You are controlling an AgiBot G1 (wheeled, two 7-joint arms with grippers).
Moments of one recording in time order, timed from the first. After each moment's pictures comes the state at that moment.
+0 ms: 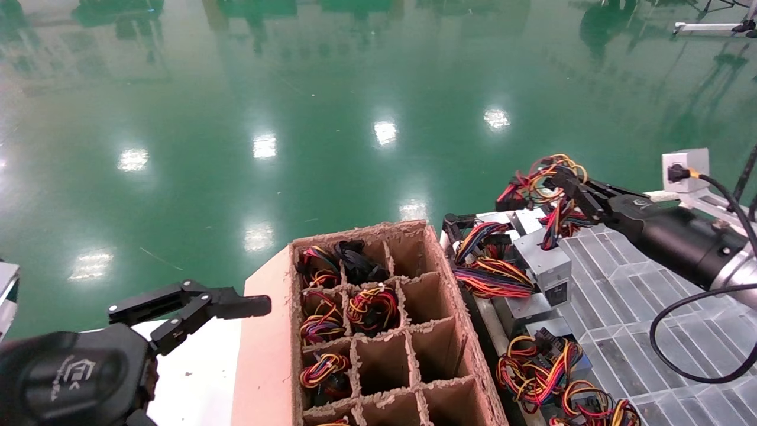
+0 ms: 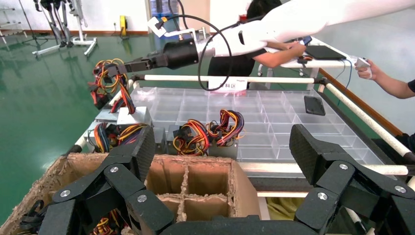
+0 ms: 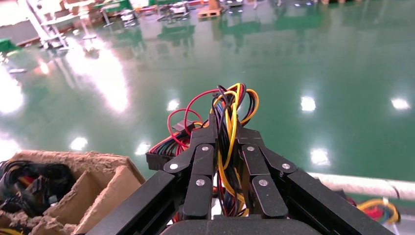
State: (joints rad) left arm -1.09 0.59 0.35 -1.27 0.68 1.47 -0.15; right arm 1.56 -0.91 -0.15 -0.07 -1.05 -1.16 -0.31
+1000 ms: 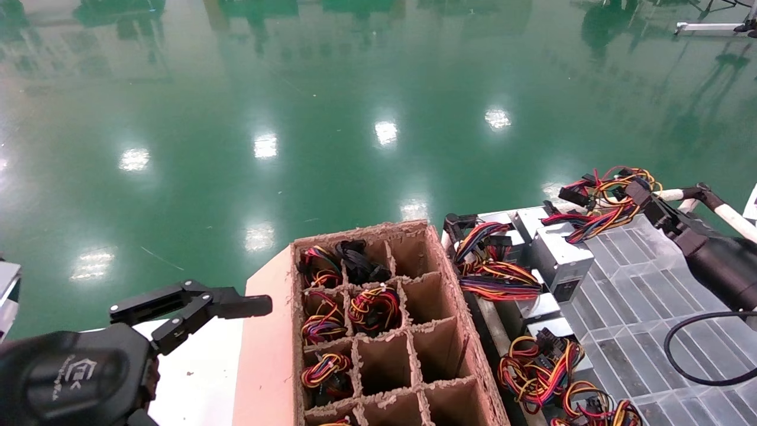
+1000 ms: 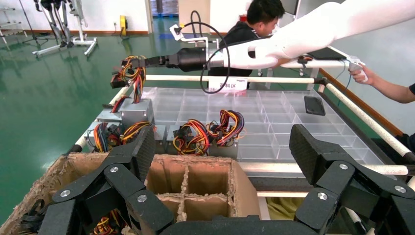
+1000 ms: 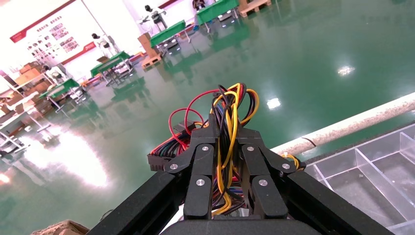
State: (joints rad) left arm -1.09 0.59 0.35 -1.27 0.68 1.47 -0.15; right arm 1.40 -0.91 0.00 -0.04 -0.83 -1.02 -0.20
